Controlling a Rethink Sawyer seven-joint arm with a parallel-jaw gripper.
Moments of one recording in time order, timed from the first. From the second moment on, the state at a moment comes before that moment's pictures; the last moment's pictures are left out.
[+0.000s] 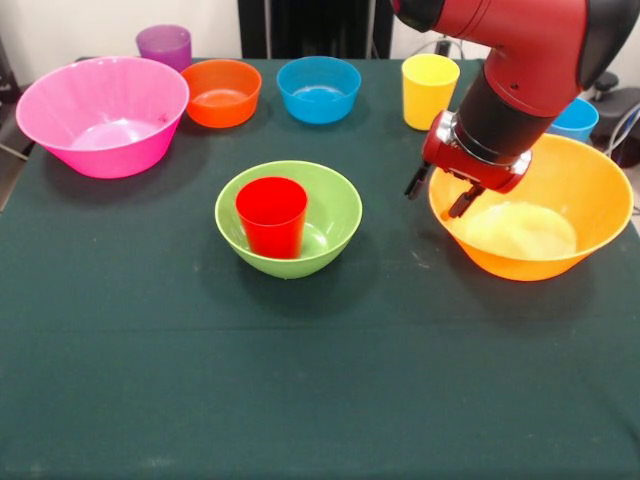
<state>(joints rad) 0.21 -0.18 -0.35 1.16 0.15 0.82 2.04</state>
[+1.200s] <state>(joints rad) 0.16 -0.24 -0.32 1.21 0.15 0.59 2.04</state>
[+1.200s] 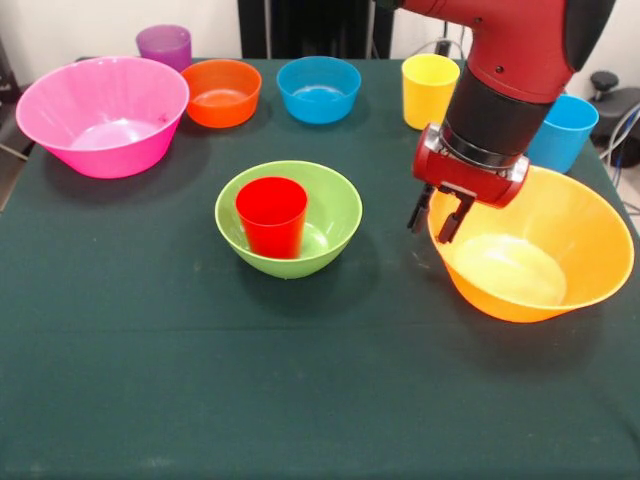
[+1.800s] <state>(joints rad) 0.14 -0.25 -0.29 1.23 0.15 0.58 2.04</state>
